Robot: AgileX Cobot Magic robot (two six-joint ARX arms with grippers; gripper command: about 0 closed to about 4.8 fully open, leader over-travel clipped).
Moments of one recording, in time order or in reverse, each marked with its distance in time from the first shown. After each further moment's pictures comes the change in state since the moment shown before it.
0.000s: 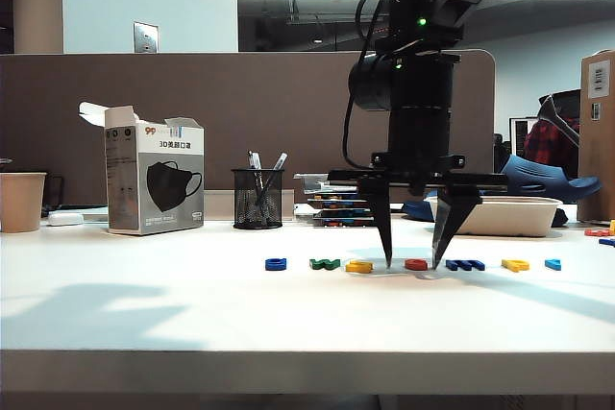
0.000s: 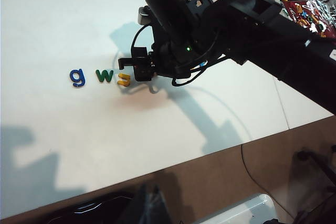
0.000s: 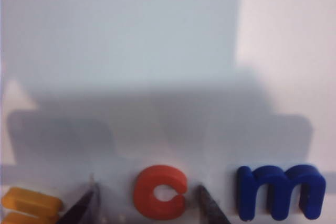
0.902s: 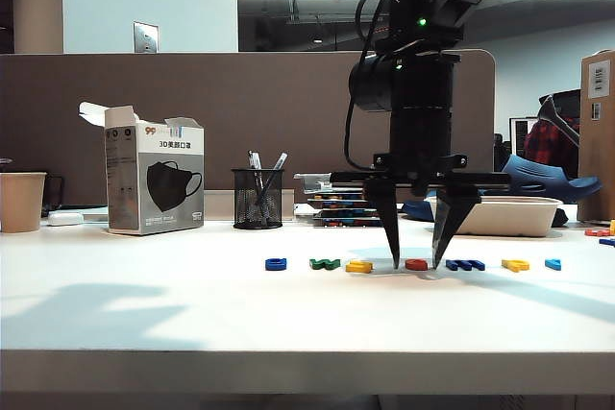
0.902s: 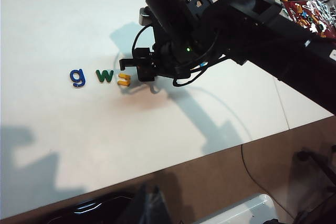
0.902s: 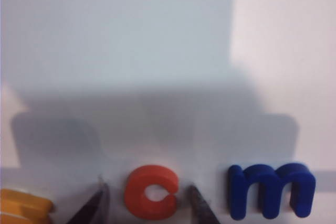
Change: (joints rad) left arm 0.000 0.000 0.000 0.000 0.000 0.000; right arm 0.000 0.000 -0.001 -0.007 0.017 -0.003
